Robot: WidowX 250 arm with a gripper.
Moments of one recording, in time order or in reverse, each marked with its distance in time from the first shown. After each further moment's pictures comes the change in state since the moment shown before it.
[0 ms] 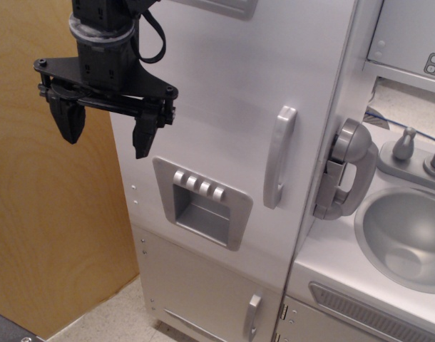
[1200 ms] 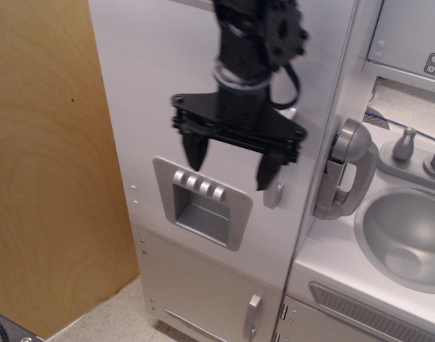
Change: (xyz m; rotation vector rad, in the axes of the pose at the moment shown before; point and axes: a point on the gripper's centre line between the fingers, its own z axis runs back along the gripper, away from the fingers) arm 0.000 -0.114 -0.009 -0.098 -0.094 -0.182
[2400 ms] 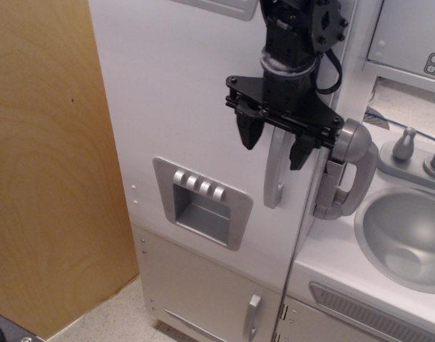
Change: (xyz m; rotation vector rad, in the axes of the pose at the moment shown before) arm 0.042 -0.019 -0.019 -0.067 -0.018 -0.168
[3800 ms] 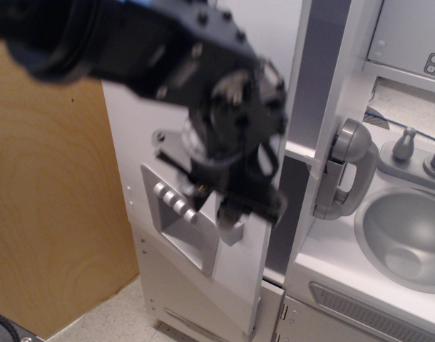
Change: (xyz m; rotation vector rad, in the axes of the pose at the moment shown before) arm -0.098 0.009 0.031 0.104 -0.108 -0.041
